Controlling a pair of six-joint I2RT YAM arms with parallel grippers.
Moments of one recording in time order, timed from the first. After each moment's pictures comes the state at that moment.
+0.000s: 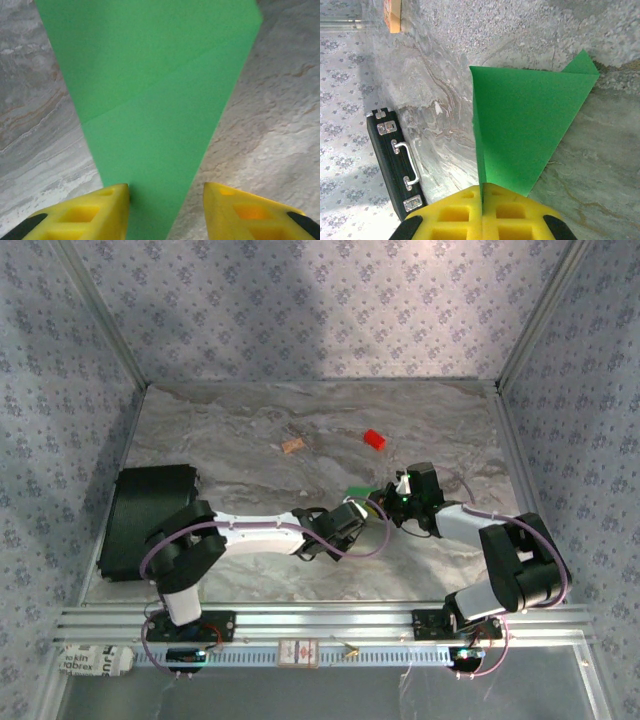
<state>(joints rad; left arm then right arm) -1.15 1.78 1.05 -0.37 -0.25 -0.29 0.31 1.45 0.52 0.18 -0.60 1.06</state>
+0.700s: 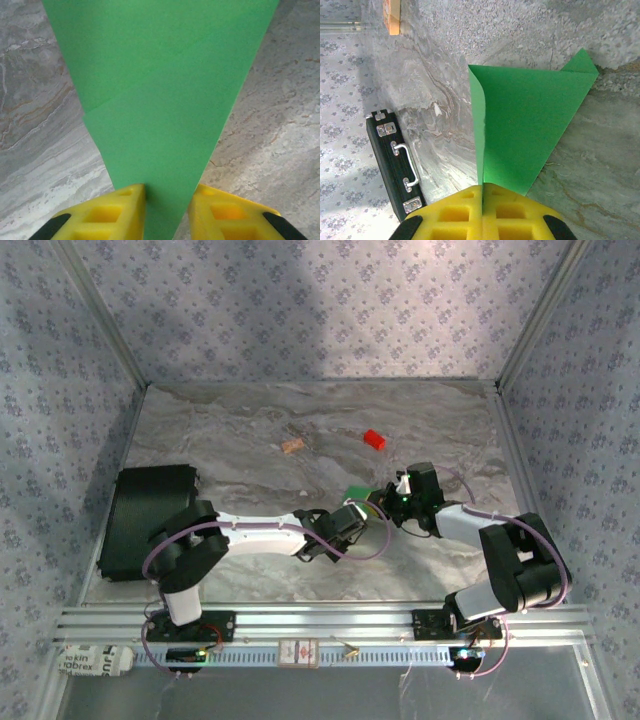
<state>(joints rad) -1.16 1.79 1.05 -0.38 -0.29 -0.27 0.31 1.45 0.52 0.18 -0.59 1.06</state>
